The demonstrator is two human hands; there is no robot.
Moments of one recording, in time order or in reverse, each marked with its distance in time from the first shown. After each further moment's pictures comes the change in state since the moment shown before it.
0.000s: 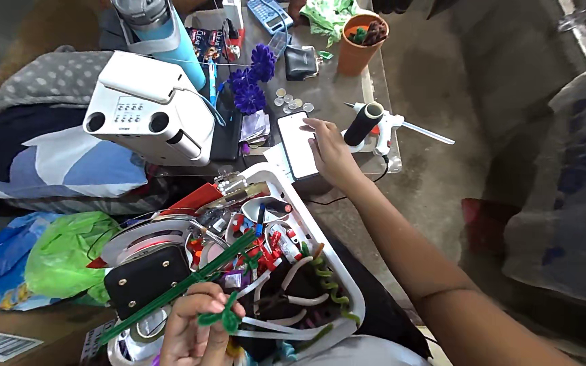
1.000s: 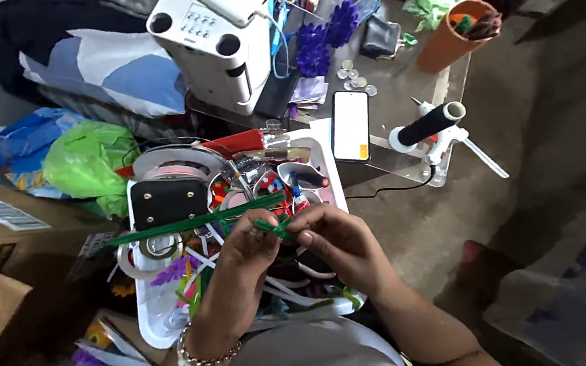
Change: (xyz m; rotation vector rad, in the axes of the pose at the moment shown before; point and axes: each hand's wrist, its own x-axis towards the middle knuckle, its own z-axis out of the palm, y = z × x) left_hand 0.005 -0.015 0.025 -0.358 0.093 -0.270; right_hand -0.107 -0.154 -0.024 1.087 -0.446 -0.029
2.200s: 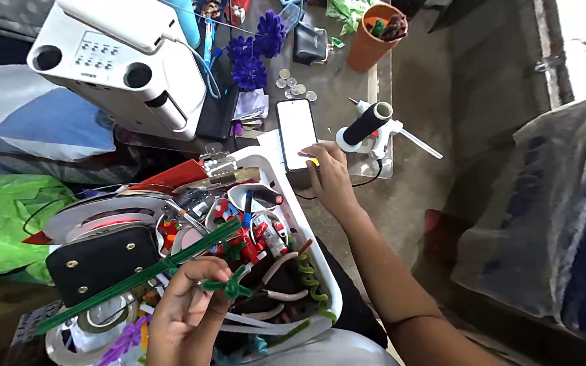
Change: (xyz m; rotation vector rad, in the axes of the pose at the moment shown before) left_hand 0.006 0.010 -0.013 0.453 -0.086 0.154; right_hand 0.022 0.083 -0.133 -1.204 0.420 0.032
